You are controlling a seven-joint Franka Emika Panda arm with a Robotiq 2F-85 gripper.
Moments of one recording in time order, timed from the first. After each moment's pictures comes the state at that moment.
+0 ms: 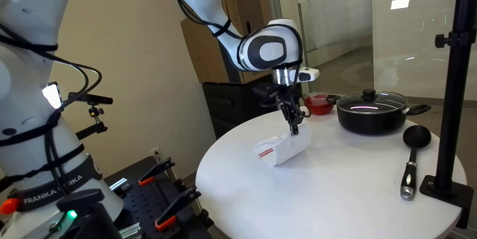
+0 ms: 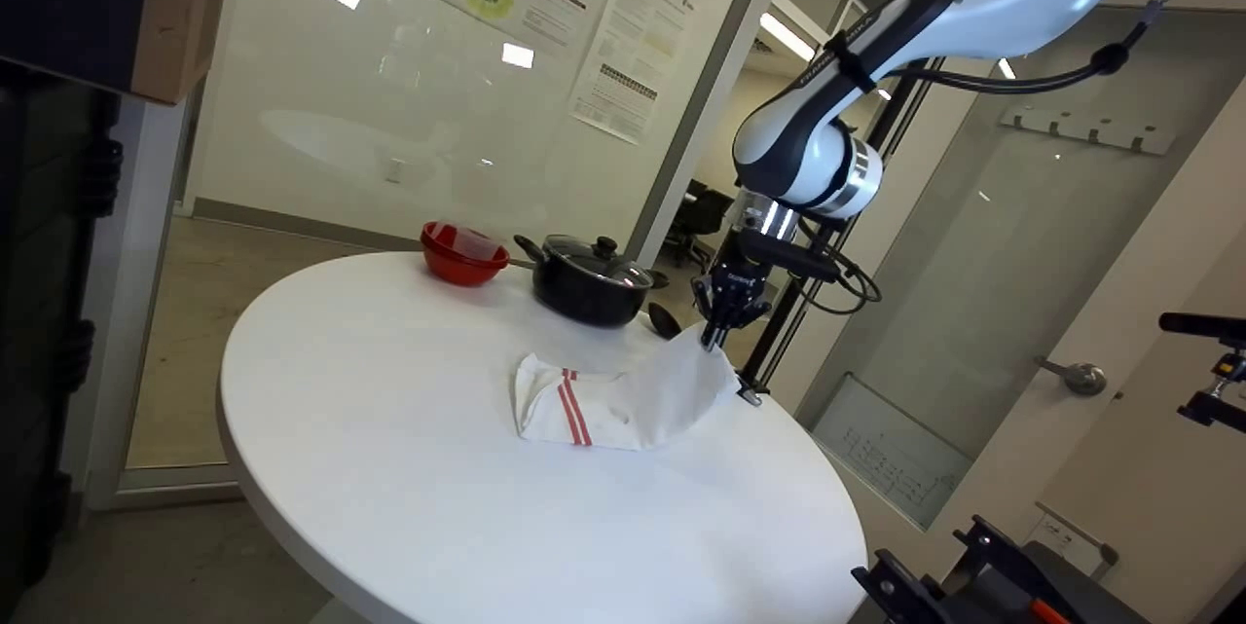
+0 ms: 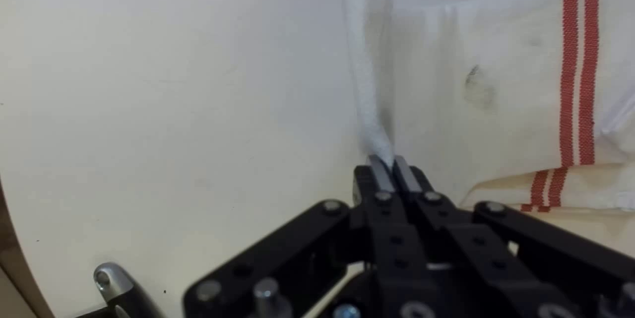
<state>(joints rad) -0.04 0.63 -0.14 -1.99 0.07 2.55 0.17</state>
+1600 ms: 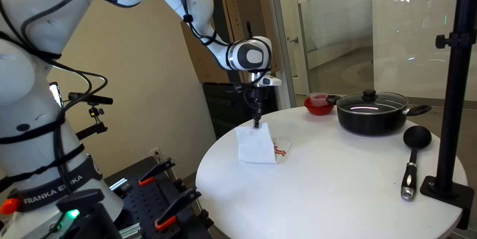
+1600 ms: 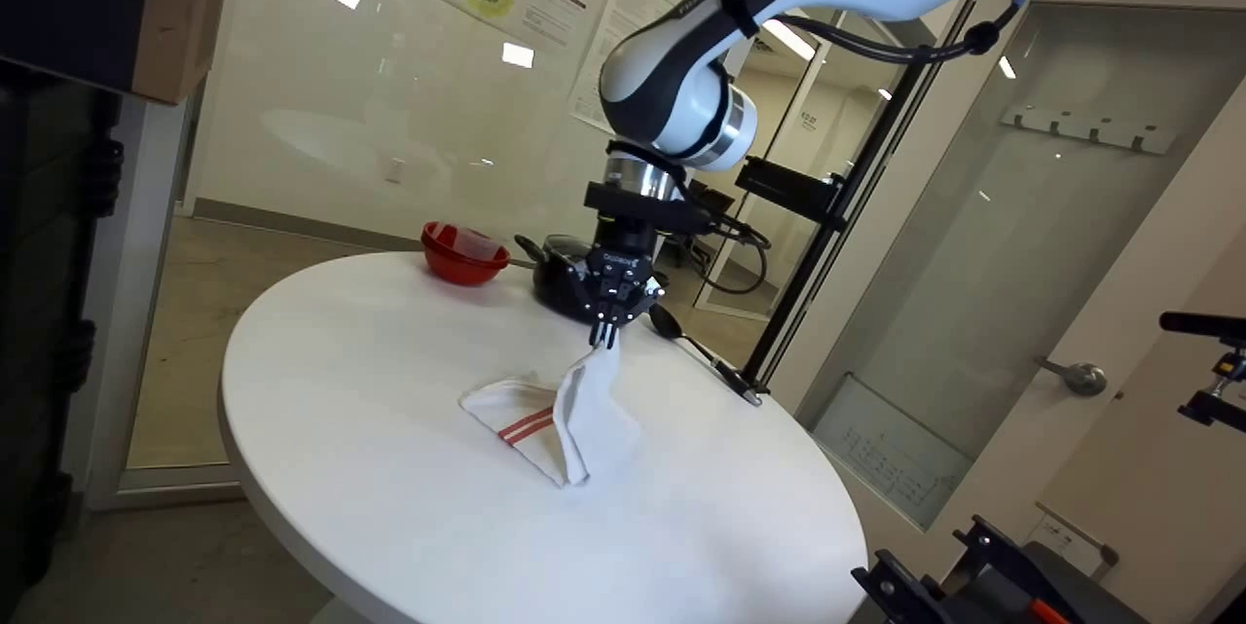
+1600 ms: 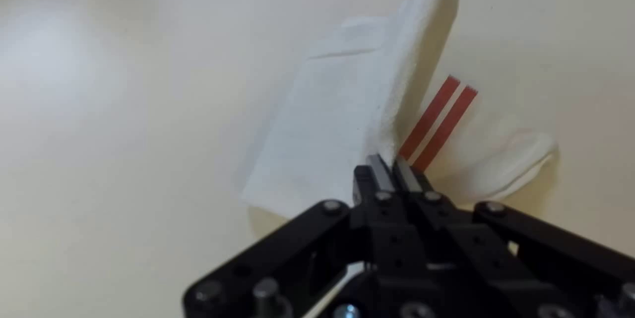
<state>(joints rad) 0.16 0.79 -0.07 -1.71 0.13 2.19 0.62</state>
